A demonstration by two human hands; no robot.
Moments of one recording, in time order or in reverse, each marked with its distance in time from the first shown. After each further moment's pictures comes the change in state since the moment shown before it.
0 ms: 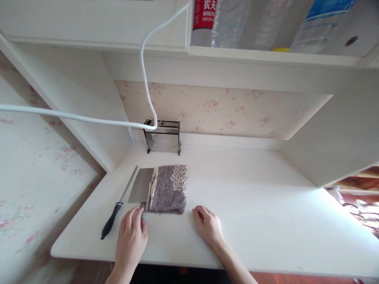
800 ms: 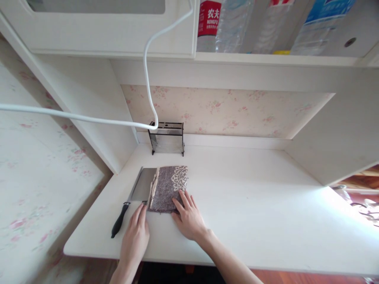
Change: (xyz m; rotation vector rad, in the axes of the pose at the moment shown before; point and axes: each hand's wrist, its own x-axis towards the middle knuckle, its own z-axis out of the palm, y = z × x) left_hand -0.005 -0.034 0.003 0.036 -0.065 0.017; right_hand 0.024 -0.060 0.042 0.009 -0.150 -0.308
